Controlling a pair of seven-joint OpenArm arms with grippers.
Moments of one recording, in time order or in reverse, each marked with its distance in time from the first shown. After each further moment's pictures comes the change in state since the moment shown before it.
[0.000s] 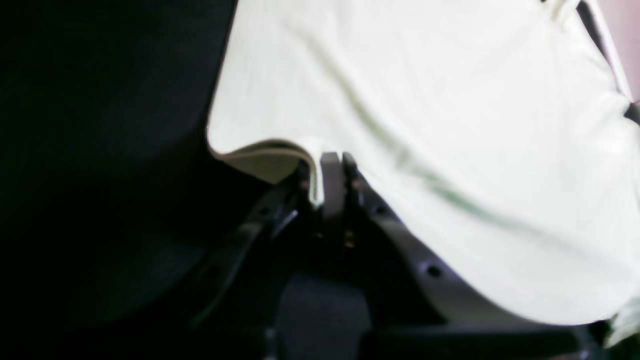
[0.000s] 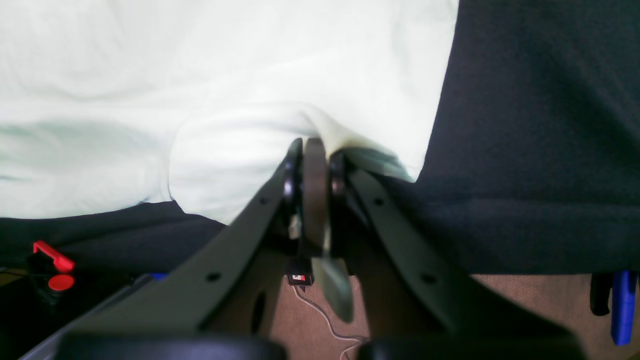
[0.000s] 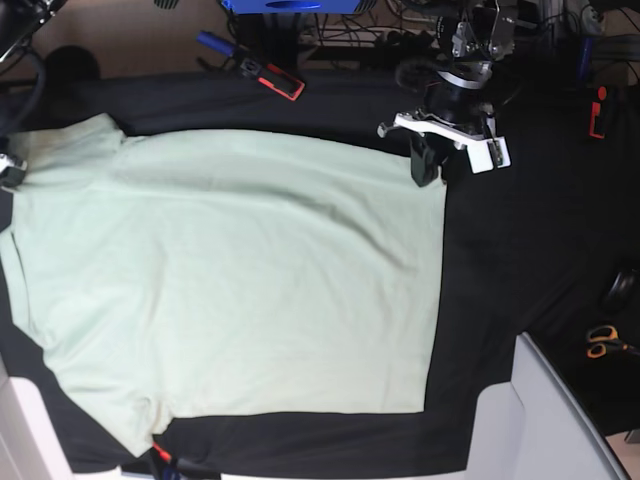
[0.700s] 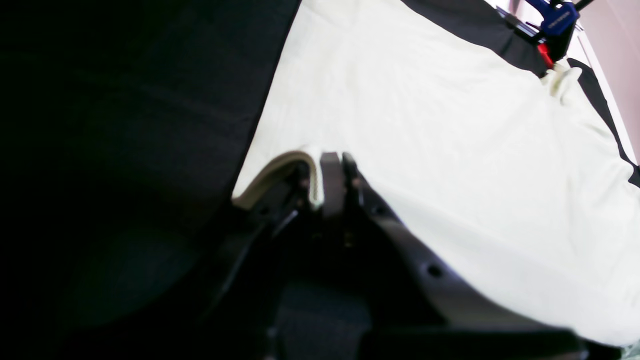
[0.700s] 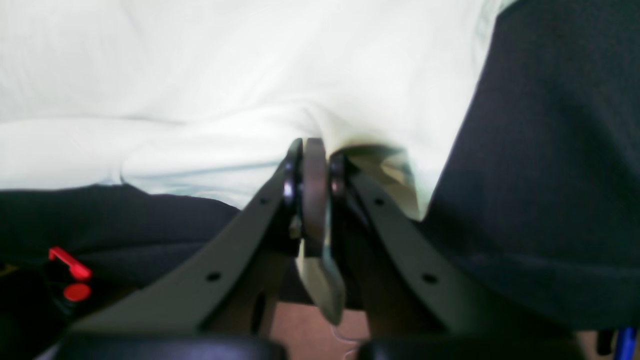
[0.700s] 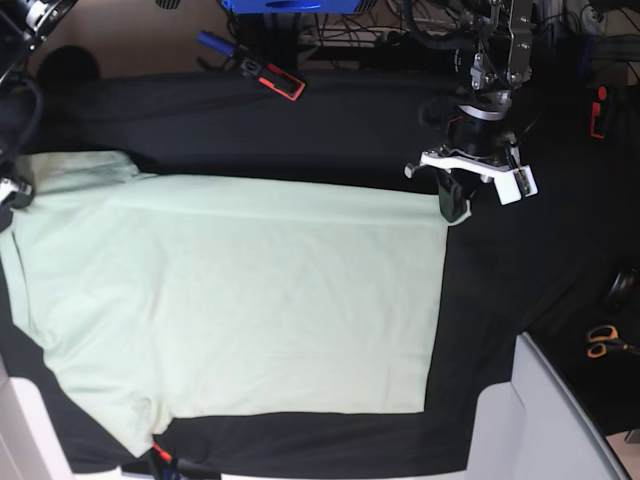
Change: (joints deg) left arm -6.0 1.0 -5.2 -2.8 0.0 0.0 0.2; right arm 5.9 2.9 -4.4 -8.8 -0.4 0.0 0.8
